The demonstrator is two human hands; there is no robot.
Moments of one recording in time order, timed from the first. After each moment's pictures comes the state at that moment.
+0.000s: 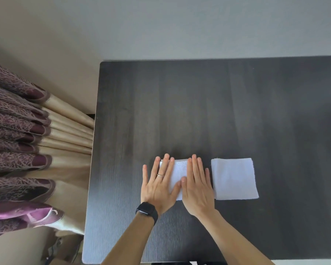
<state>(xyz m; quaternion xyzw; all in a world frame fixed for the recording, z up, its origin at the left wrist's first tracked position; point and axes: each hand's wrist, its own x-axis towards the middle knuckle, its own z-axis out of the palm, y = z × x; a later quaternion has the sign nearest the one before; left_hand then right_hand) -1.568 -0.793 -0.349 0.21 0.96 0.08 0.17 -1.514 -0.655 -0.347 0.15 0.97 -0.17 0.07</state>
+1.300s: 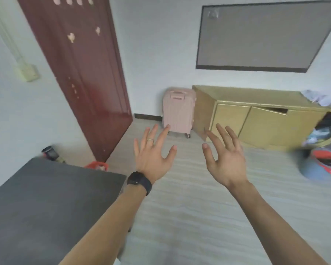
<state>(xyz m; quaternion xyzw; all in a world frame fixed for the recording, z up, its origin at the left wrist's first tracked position) -0.965 -0.210 0.012 0.75 0.59 0.31 0.03 -0.746 -0.249 0.010 0.63 0.67 0.09 -0.38</state>
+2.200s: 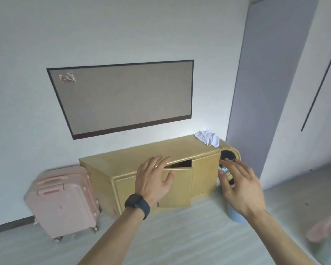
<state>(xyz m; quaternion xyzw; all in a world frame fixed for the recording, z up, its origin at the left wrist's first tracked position) -0.307 0.252 0.056 0.90 0.32 0.29 0.05 -0.121 0.056 0.055 0.81 0.43 0.18 -0.37</state>
